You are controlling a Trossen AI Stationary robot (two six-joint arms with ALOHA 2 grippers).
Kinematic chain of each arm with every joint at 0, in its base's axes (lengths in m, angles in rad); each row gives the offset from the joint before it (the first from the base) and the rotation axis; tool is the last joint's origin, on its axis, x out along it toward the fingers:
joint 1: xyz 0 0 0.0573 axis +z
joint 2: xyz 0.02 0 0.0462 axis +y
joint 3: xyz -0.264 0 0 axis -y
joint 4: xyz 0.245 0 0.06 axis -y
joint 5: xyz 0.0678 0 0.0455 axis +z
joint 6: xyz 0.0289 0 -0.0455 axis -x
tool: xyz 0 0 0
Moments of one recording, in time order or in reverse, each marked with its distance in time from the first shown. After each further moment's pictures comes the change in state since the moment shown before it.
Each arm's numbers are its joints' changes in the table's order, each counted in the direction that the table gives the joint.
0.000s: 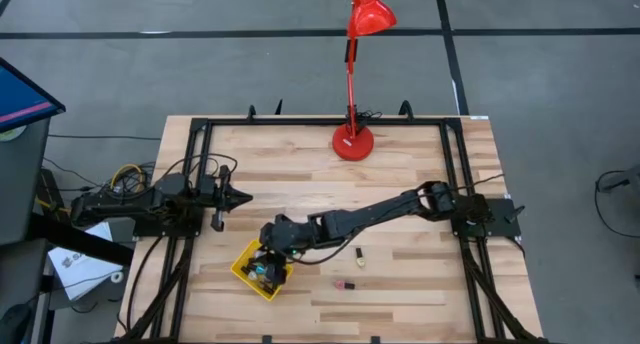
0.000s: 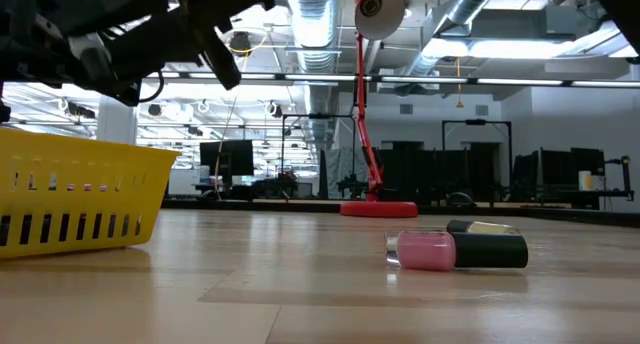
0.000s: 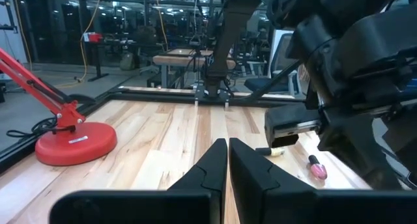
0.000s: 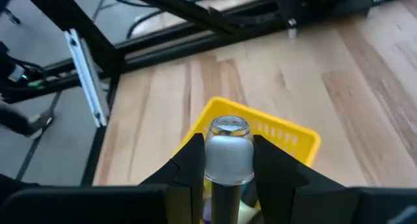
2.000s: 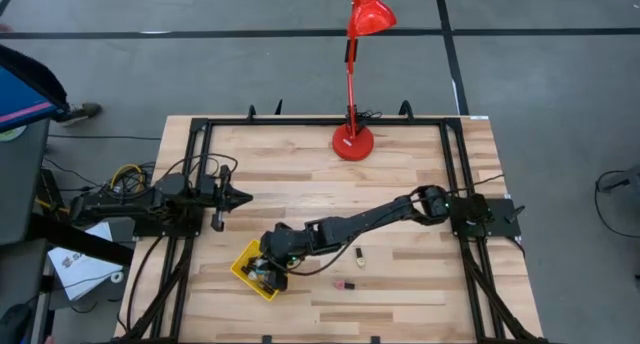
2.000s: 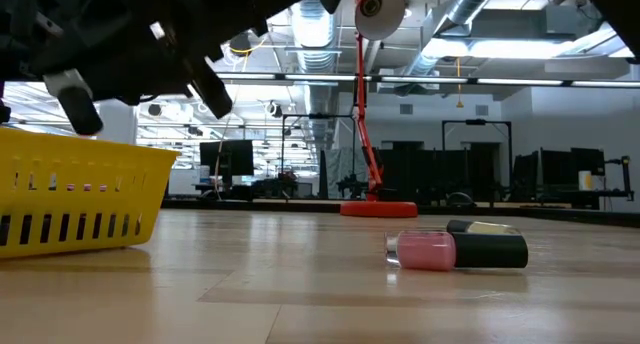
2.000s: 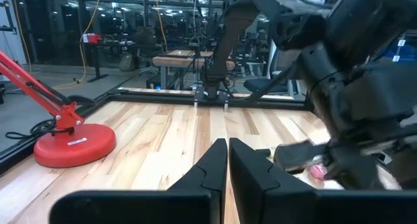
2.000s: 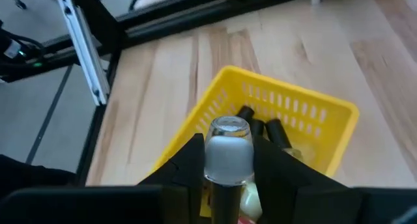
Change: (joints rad) left arm 0.000 0.016 0.000 0.019 -0.003 0.000; right arm 0.009 0.063 0.002 0.018 0.035 -0.011
